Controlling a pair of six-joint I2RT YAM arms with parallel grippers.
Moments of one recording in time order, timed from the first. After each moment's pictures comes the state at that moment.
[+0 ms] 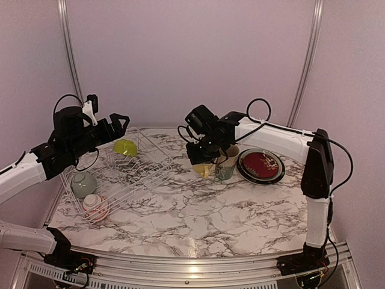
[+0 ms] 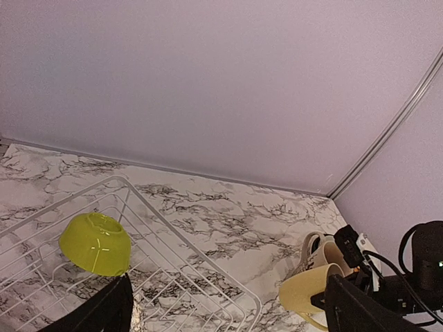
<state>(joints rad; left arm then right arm) -0.54 1.08 0.90 -0.03 -0.15 -0.52 0.86 2.01 1.84 -0.82 0.15 0.42</state>
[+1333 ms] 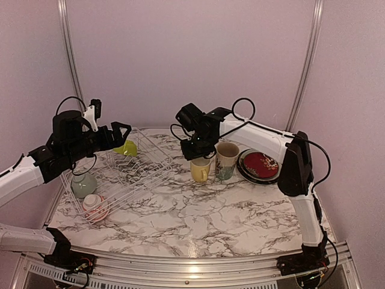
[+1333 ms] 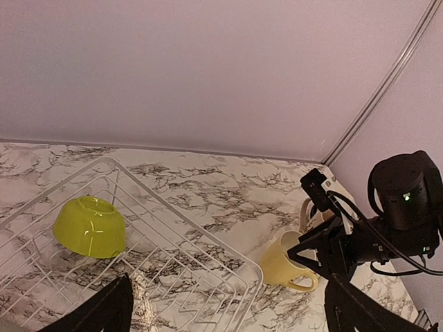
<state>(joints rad) -0.54 1.04 0.87 -0.09 -0.07 -0.45 0.84 2.26 2.17 -0.99 0.22 0.42</state>
